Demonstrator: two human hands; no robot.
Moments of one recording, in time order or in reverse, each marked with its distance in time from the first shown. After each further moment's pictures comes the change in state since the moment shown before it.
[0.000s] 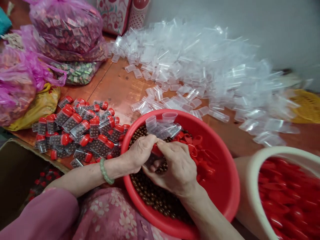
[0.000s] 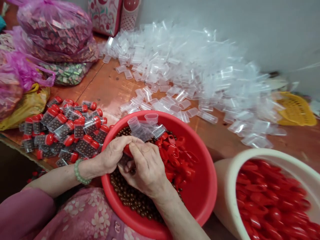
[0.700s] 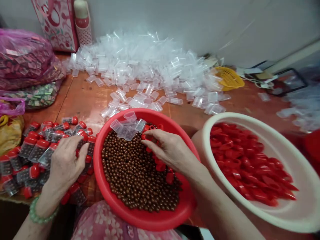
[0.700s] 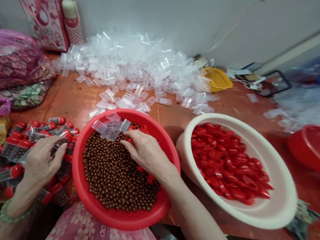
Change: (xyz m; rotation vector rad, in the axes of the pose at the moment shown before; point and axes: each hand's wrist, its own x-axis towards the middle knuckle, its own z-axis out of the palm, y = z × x) left_hand -0.035 0.028 -0.098 1.600 0.529 0.894; right_hand -0.003 0.054 -0.051 0.103 -0.442 0.704
